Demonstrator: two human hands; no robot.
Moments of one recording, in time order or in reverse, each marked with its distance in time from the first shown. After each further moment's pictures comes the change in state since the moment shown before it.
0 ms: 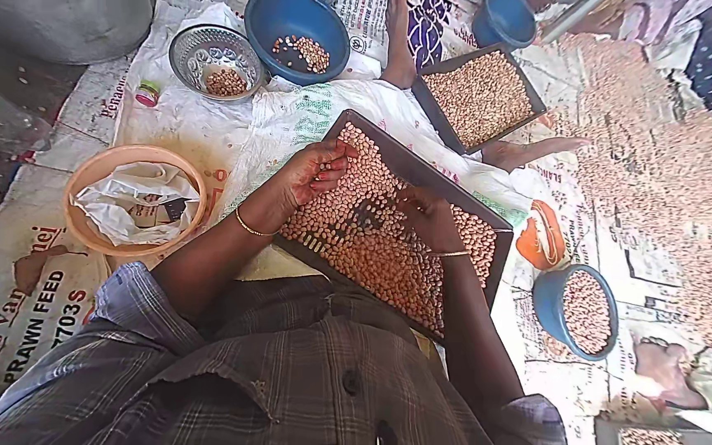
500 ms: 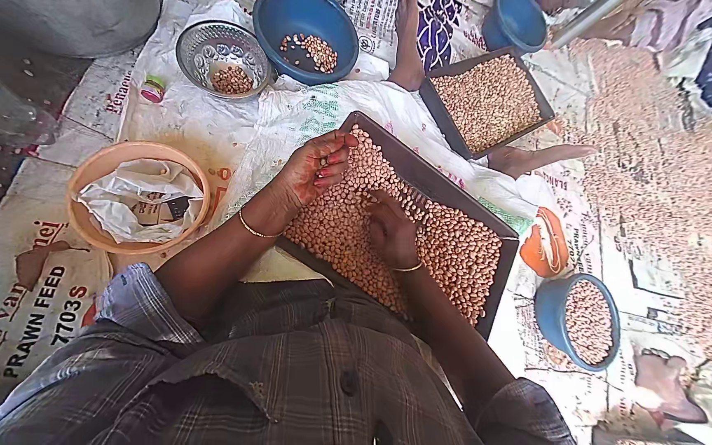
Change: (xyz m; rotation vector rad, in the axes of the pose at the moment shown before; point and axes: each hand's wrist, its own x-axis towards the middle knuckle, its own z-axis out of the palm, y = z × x) left_hand 0.001 -0.001 -0.007 -0.113 -0.014 0.158; right_hand -0.001 0.006 0.081 -0.154 0.260 -0.494
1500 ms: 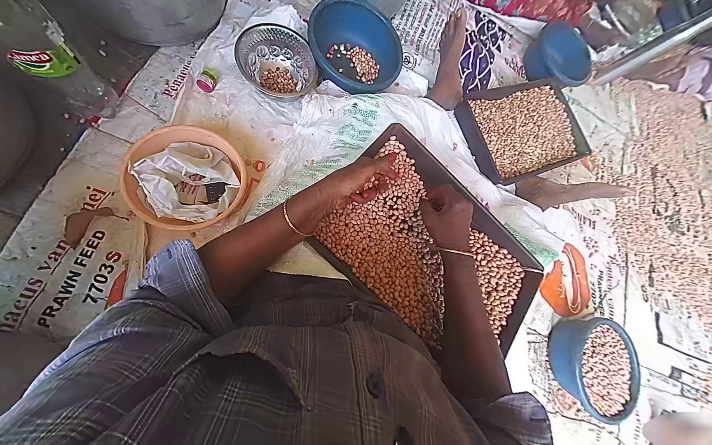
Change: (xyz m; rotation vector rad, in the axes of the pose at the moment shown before) left_hand -0.003 0.008 0.024 0.552 0.201 -0.343; right_hand 0.064 0.013 -0.040 -0.179 -0.148 0.438
